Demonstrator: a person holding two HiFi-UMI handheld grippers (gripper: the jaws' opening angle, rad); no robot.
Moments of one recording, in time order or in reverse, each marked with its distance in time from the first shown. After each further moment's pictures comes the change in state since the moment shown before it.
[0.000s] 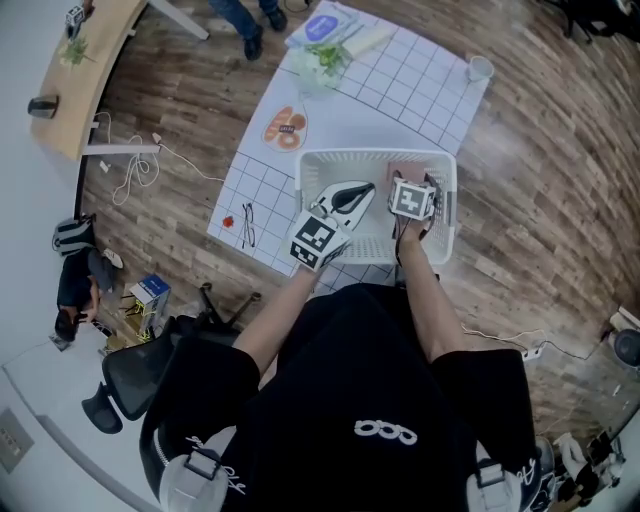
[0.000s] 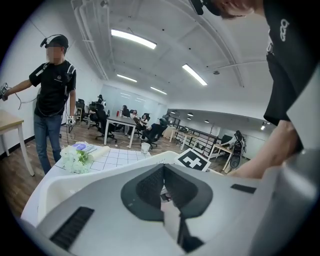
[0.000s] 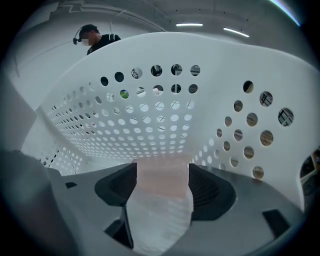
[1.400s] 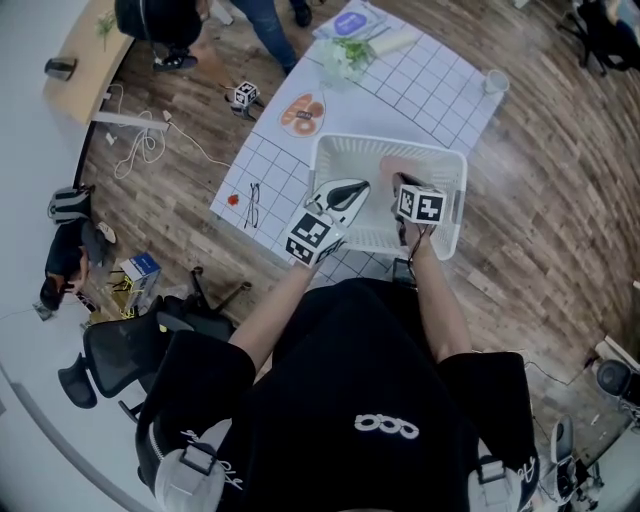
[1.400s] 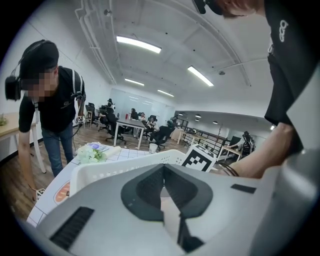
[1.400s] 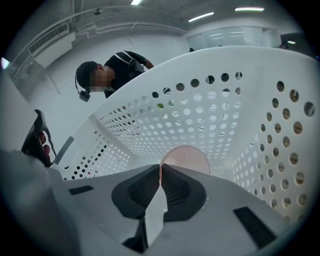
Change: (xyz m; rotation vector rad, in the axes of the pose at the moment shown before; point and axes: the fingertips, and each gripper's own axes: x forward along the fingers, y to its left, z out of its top) left arm -0.045 0.001 -0.012 -0.018 -0.027 0.102; right arm -0.032 0.070 -0.003 -0.094 -0.057 0.436
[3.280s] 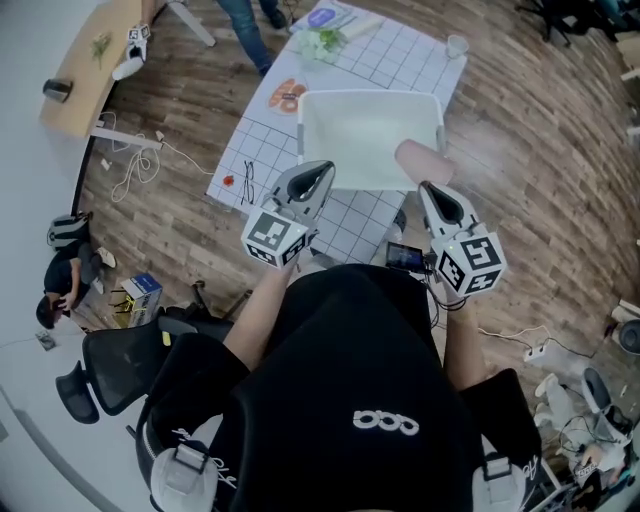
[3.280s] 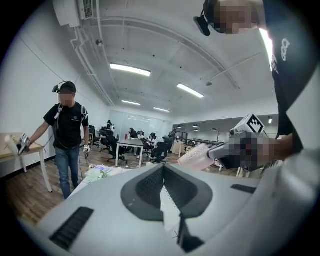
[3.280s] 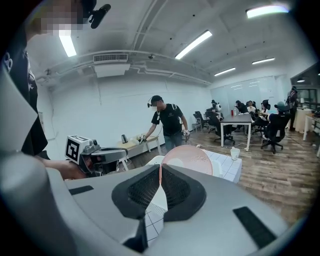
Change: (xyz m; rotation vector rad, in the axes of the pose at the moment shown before) left arm -0.133 -0.083 0.046 0.124 -0.202 0.037; right arm -0.314 0.124 -0.022 -0.332 -0.466 0.096
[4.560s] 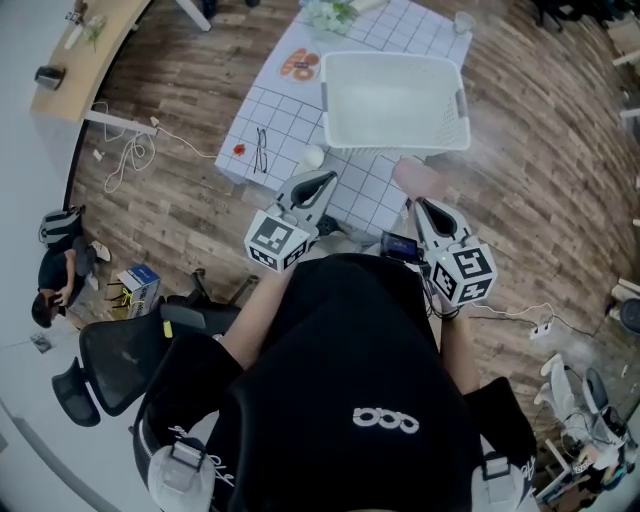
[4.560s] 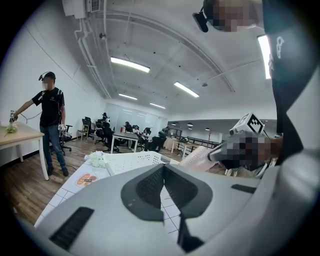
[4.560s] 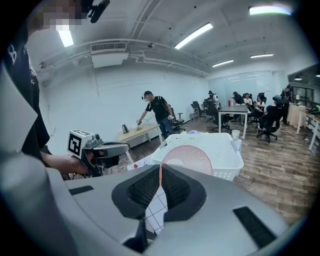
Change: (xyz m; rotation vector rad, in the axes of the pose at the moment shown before) left arm -0.111 -0.025 -0.071 -0.046 0.048 -0.087; right arm -0.025 0.116 -0.093 0.037 0.110 -0.045
